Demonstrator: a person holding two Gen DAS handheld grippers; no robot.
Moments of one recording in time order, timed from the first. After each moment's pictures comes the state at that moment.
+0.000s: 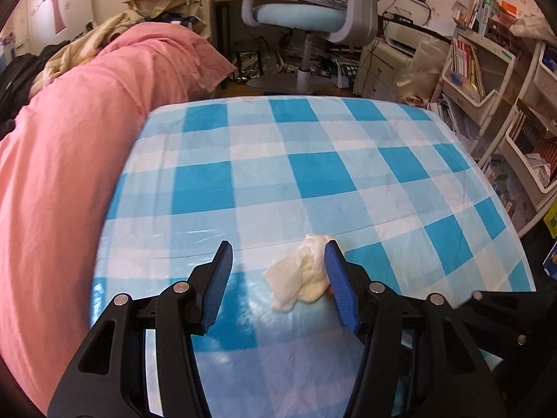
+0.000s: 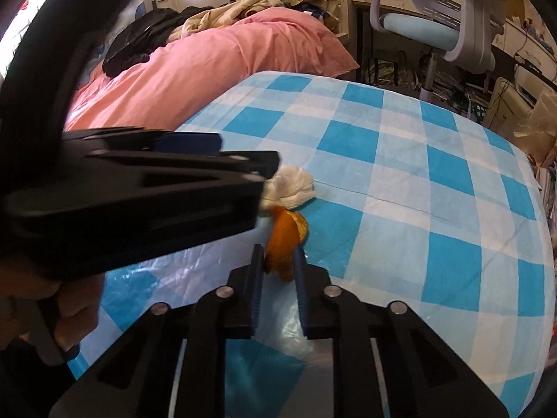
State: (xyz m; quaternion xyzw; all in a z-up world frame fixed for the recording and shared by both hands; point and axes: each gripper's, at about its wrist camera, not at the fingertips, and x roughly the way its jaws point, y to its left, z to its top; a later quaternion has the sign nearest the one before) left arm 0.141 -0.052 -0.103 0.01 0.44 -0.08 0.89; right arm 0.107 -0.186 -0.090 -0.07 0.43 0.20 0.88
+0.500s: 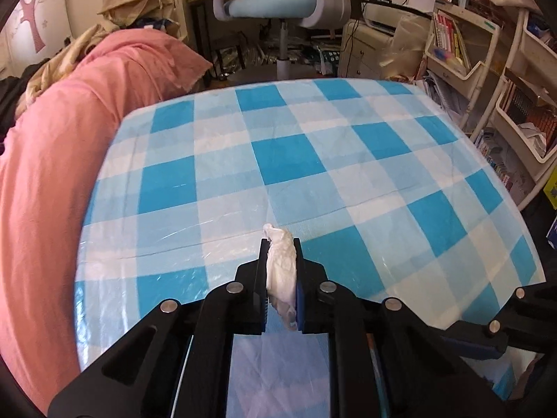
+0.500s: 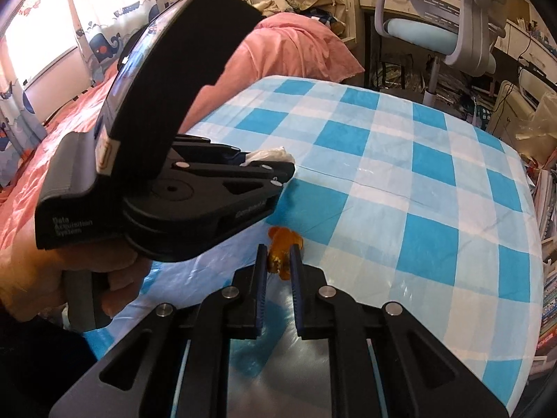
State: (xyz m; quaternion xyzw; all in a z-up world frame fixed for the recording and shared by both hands) left arm 0.129 -0.079 -0.107 0.05 0.44 -0.10 0.89; right arm 0.081 -0.204 -0.069 -0.06 0.43 0.22 0.87
